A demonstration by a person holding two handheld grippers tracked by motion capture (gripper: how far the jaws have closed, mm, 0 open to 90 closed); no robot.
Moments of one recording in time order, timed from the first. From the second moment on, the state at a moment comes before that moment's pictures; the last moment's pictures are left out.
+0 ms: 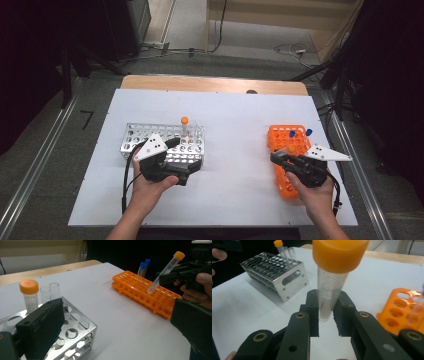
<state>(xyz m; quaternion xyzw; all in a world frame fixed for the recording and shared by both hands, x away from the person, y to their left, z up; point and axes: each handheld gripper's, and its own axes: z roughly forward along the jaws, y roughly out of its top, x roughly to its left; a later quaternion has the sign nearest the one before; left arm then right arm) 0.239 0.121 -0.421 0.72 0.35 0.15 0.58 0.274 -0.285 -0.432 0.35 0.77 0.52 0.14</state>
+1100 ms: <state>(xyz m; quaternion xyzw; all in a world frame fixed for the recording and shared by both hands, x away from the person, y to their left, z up) 0.232 0.055 -0.429 0.76 0.26 0.08 0.59 0.244 -0.202 -0.449 0.24 0.84 0.49 0.06</state>
